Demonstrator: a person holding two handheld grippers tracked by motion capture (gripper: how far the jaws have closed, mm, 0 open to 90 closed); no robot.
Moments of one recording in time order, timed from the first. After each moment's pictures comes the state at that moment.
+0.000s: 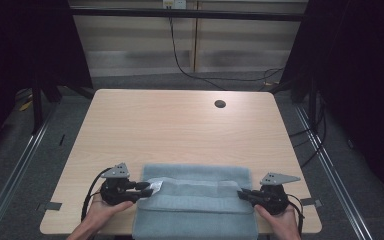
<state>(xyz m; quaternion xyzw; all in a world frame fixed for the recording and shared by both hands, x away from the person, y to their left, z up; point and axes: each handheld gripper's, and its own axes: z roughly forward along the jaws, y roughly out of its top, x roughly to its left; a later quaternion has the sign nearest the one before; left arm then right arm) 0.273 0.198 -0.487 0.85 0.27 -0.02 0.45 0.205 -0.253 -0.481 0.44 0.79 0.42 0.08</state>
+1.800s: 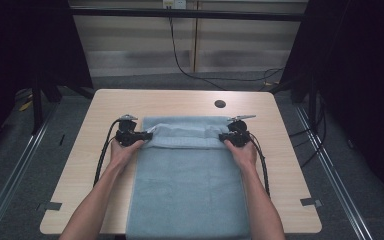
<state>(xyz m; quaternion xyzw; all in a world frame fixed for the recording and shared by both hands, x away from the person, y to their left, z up) 0.461 0.188 -0.508 0.79 0.43 0.05 0.44 0.423 -0.211 -0.499 0.52 0.77 0.34 0.15</state>
